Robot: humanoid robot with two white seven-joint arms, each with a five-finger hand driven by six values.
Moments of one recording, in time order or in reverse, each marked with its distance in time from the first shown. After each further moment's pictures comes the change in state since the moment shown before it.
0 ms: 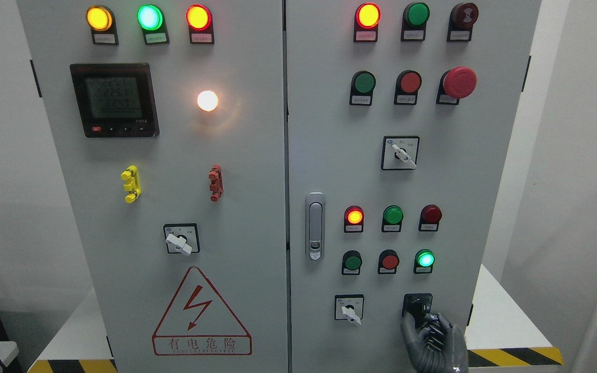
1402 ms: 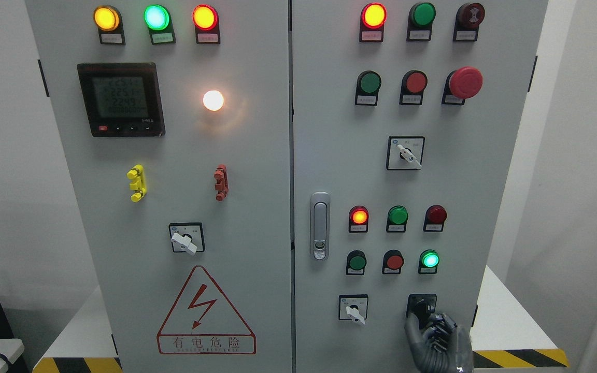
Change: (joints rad) left arm 0.000 0.000 0.000 0.000 0.000 0.000 0.000; right arm 0.002 -0.001 -0.011 0.000 0.059 0.001 -0.001
